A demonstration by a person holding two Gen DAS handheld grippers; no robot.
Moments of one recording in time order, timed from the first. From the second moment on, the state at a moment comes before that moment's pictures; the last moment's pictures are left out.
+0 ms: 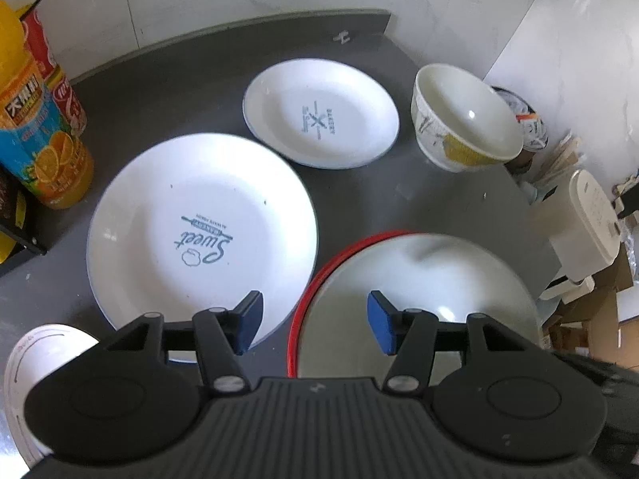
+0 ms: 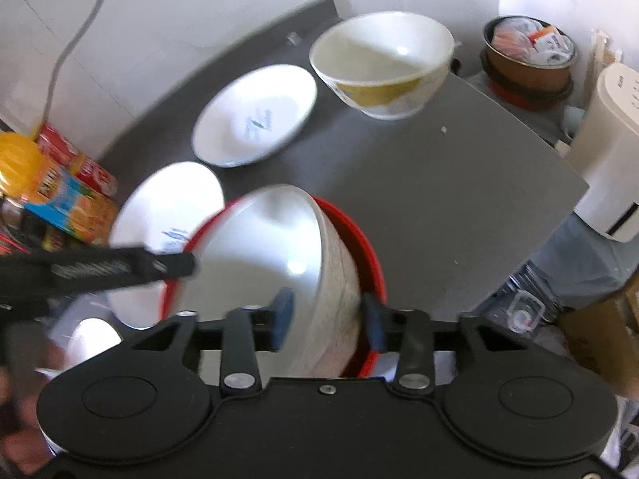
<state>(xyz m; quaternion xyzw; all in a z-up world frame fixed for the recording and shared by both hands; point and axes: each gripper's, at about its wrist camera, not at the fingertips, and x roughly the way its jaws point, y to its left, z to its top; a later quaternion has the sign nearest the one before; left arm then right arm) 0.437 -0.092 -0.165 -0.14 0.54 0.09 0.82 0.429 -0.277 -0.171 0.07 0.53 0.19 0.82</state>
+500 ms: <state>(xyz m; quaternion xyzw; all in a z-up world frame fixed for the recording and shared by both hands) 0.456 -0.092 -0.173 -0.13 0.55 0.09 0.82 0.439 -0.313 -0.168 0.11 0.52 0.15 0.83</state>
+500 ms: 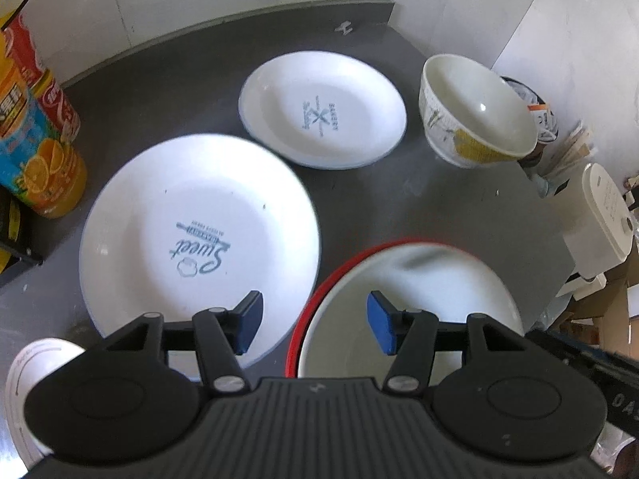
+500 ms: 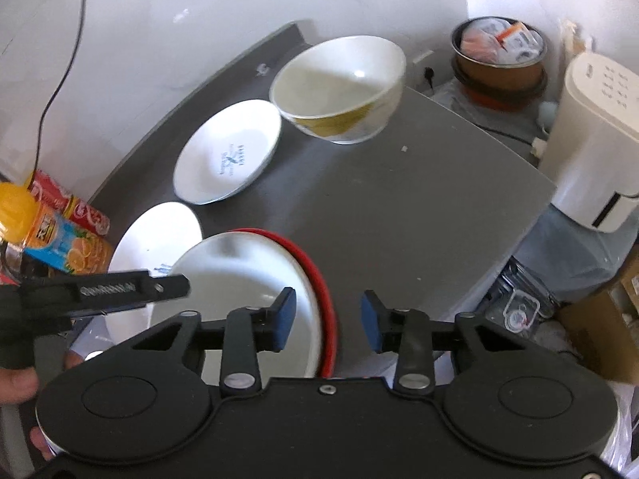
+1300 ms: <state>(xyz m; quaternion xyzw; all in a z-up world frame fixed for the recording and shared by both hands) 0.571 -0.113 -0.162 -0.14 0.50 0.03 0.86 0.528 -0.352 -0.165 0.21 0.44 0.11 0.86</state>
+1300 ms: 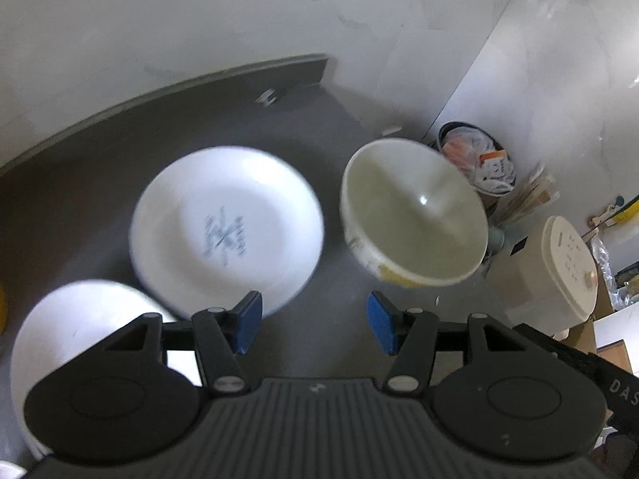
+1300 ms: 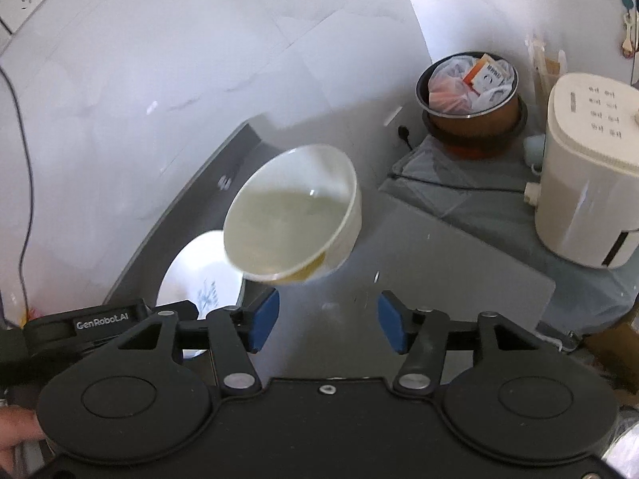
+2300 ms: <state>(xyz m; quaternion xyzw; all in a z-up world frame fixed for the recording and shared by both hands) 0.660 -0.131 -0.217 -0.17 0.52 0.02 0.84 0.624 -0.321 -0.224 0.18 0.49 0.07 0.85</state>
